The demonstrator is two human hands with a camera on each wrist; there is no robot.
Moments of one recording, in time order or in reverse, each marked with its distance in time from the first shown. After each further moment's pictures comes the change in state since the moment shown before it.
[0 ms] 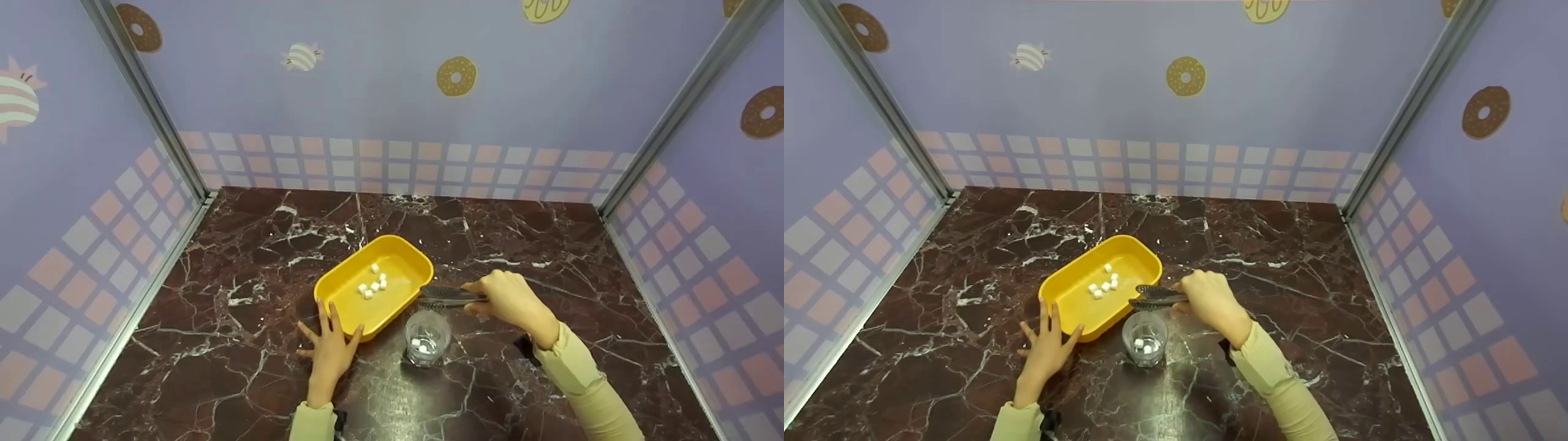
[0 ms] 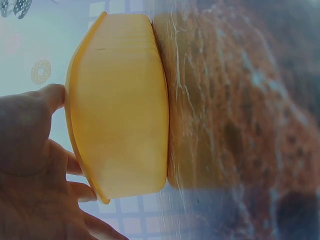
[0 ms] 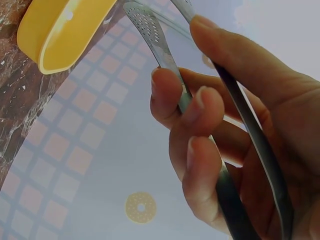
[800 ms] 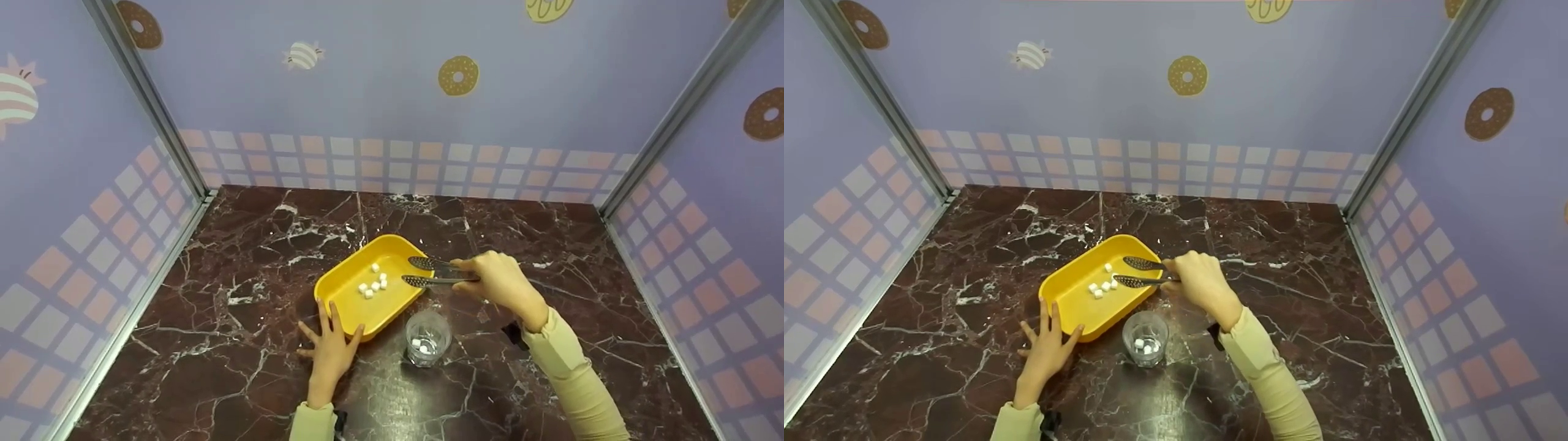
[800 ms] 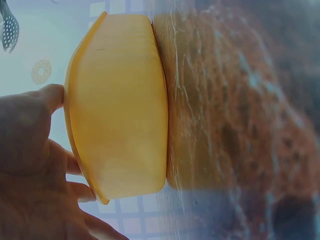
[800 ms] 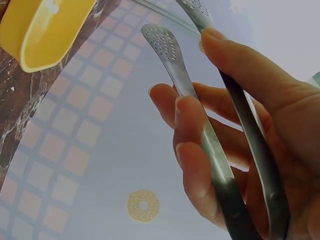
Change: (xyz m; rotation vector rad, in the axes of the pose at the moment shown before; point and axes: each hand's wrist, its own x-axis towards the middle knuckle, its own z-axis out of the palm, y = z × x) left_hand 0.000 0.000 0.001 -0.013 0.016 0.006; right_hand 0.028 -0.002 -0.009 0.041 0.056 0.067
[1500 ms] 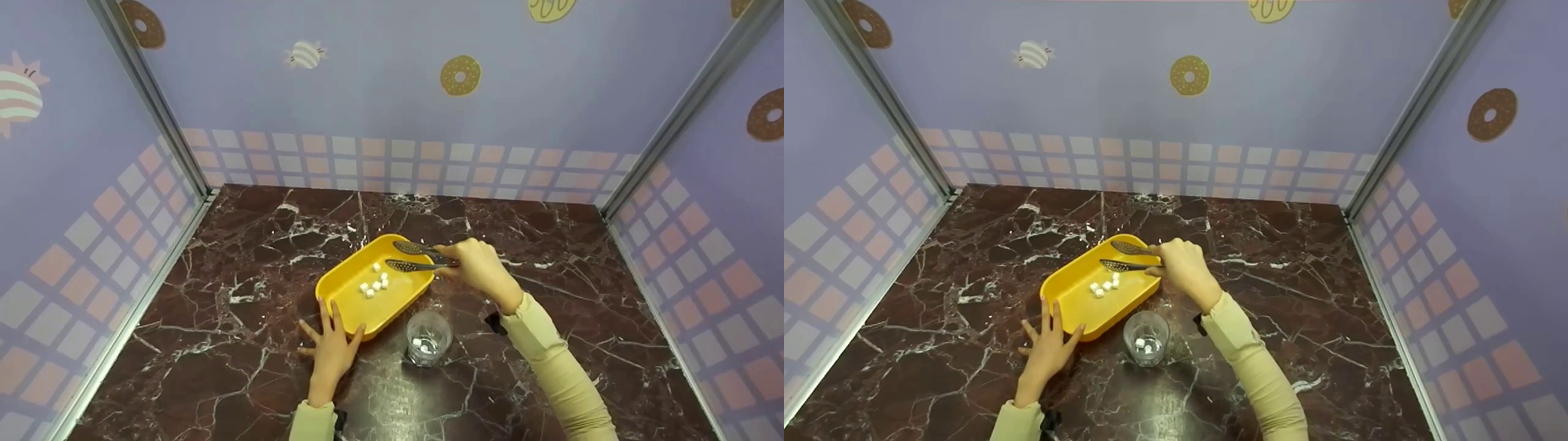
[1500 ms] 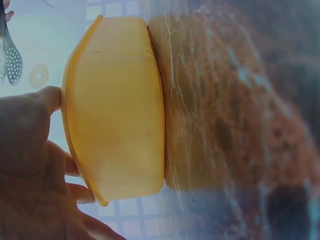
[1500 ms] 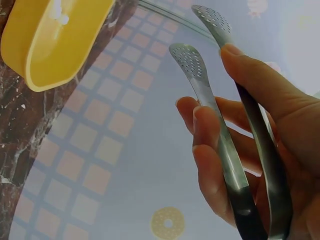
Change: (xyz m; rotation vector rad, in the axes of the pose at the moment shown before) left_hand 0.000 0.000 0.001 0.019 0.010 0.002; right_hand 0.036 -0.001 0.023 -0.001 0.061 -0.006
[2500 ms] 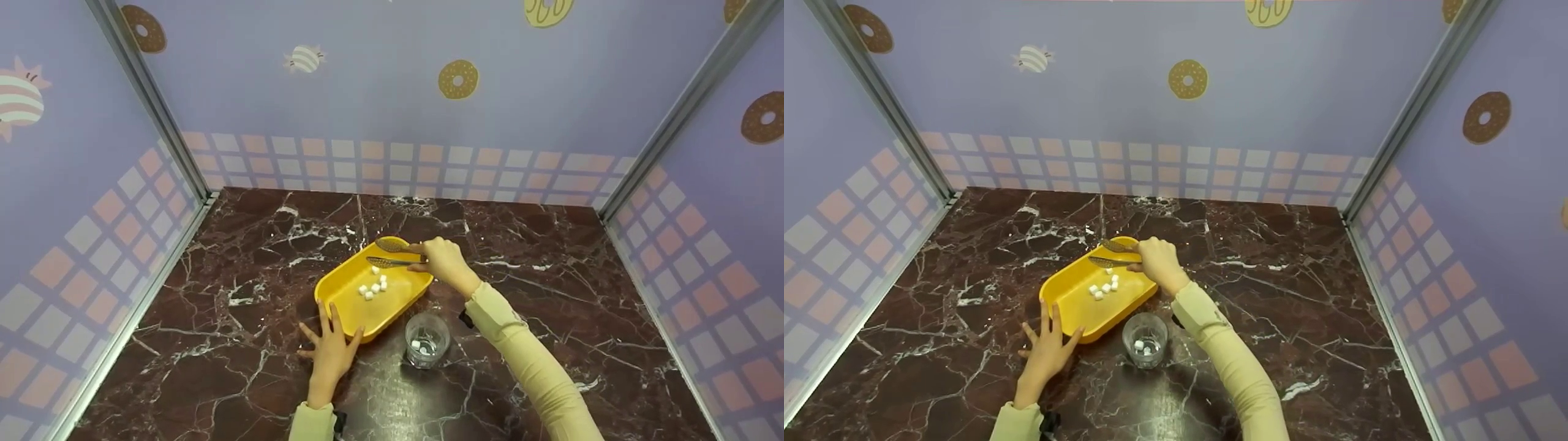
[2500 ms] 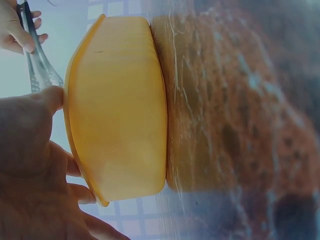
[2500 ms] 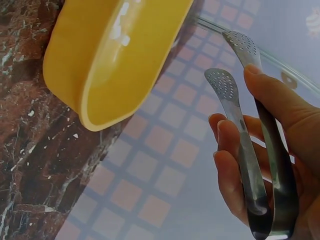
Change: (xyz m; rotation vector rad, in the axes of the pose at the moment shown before) left_hand -0.001 0.001 -0.001 -0.008 -0.002 -0.005; right_hand 0.044 0.000 0.060 0.025 -0.023 -0.008
